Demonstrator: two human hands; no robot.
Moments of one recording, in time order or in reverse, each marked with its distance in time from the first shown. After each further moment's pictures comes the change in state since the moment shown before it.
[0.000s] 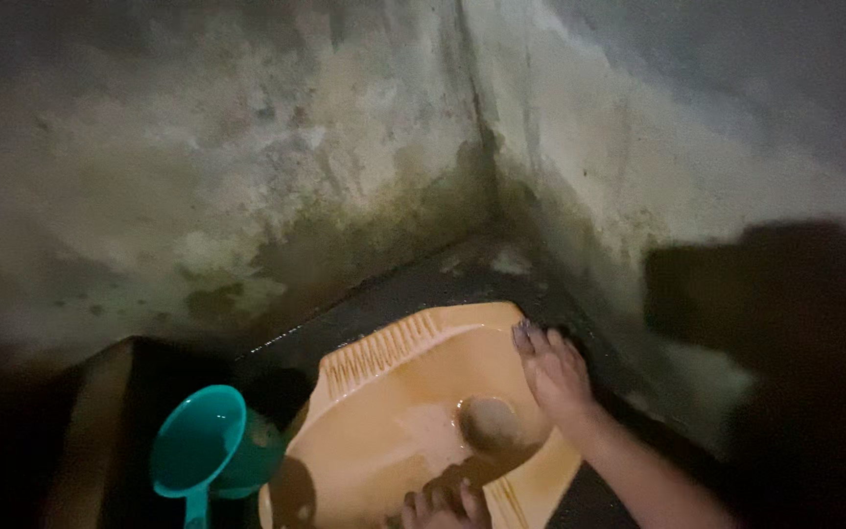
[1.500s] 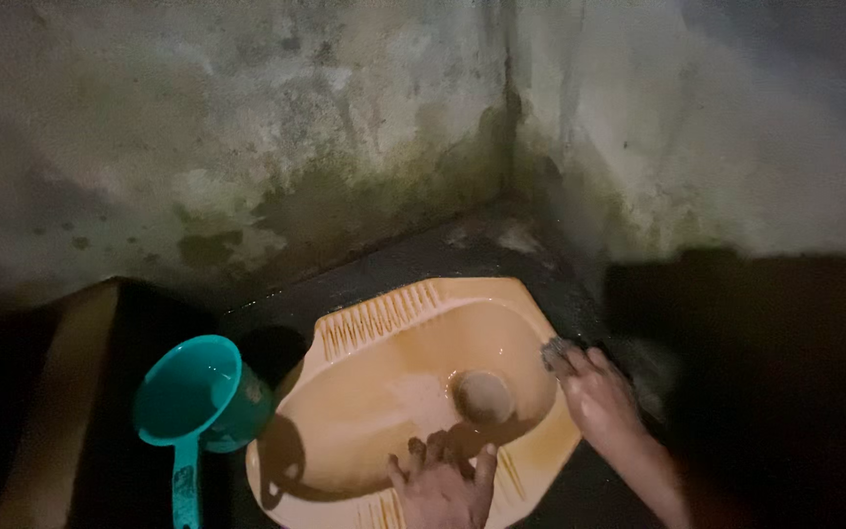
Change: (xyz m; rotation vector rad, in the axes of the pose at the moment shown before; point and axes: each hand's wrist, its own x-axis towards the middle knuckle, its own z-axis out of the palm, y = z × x) left_hand 0.067 0.069 -0.151 0.003 -0.792 -0.118; right_hand -0.068 0.017 -0.044 -0.035 -0.113 -0.078
